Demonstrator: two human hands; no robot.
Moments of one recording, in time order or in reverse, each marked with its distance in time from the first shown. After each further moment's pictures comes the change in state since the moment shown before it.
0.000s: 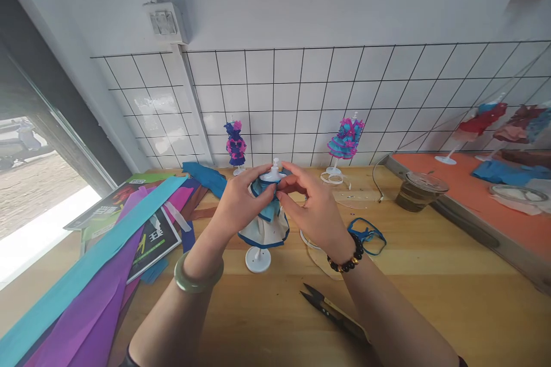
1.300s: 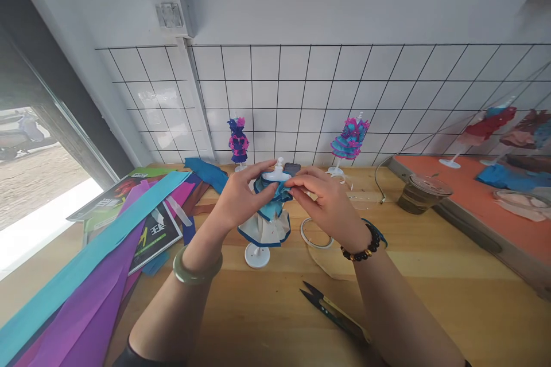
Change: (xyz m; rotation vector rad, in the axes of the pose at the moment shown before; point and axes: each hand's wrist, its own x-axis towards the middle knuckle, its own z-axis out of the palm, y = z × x) left_hand 0.001 -0.002 -0.005 -0.120 -0.056 -0.001; right_hand 0.009 0.008 -0.028 -0.270 -0.188 -0.258
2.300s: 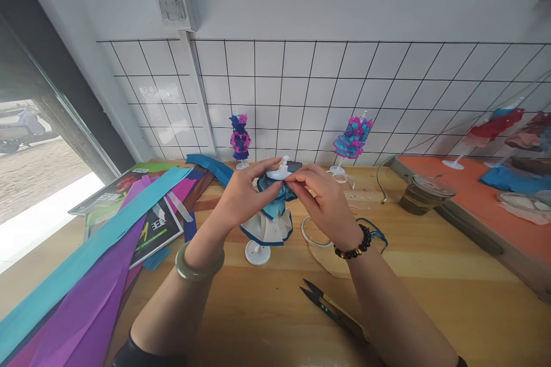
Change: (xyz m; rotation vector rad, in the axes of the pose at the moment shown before) left_hand -0.001 0.003 0.000 -0.017 -0.014 0.009; right_hand 0.002 -0.005 0.010 0.009 0.078 0.000
